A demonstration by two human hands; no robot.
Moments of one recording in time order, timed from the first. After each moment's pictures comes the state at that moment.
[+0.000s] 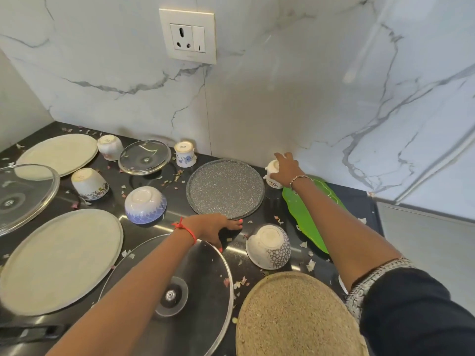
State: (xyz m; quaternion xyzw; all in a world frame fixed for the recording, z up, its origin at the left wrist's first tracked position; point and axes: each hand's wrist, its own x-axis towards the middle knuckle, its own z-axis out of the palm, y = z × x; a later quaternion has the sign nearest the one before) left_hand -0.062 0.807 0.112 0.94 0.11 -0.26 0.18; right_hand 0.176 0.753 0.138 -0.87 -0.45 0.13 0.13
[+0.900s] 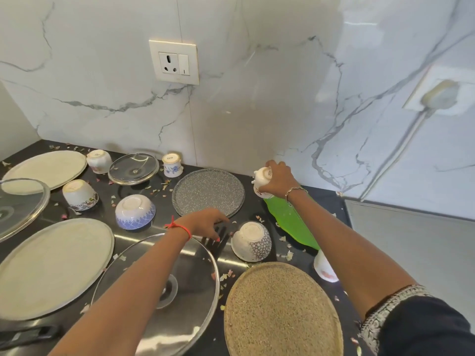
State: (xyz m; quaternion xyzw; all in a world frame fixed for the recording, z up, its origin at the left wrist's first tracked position) left_hand -0.061 0.783 0.136 0.95 0.17 -0.16 0.20; right_hand 0.142 0.682 0.180 -0.86 -0.45 0.10 0.22
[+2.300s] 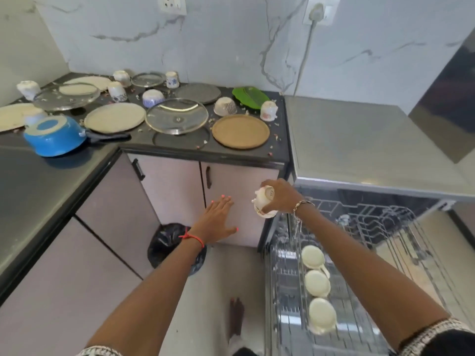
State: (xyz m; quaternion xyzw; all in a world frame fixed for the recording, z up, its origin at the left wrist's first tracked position) left_hand -0.408 0.304 0.059 0.97 0.17 -0.04 0.17; right_hand -0.240 0.174 0.128 -0.86 -0.43 0.20 0.17
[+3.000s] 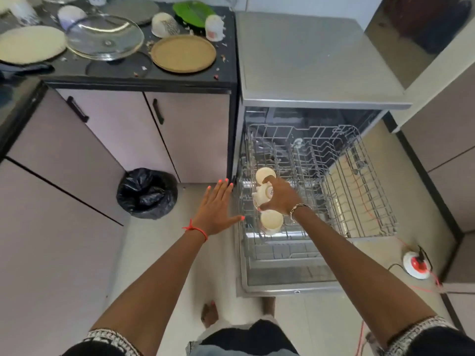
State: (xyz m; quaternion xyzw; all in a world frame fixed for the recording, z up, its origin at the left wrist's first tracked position) left_hand -0.442 0.106 -0.001 0.98 0.13 -0.07 0.15; right_hand -0.296 -0.041 0.037 -0.90 -0.31 0.26 0.16
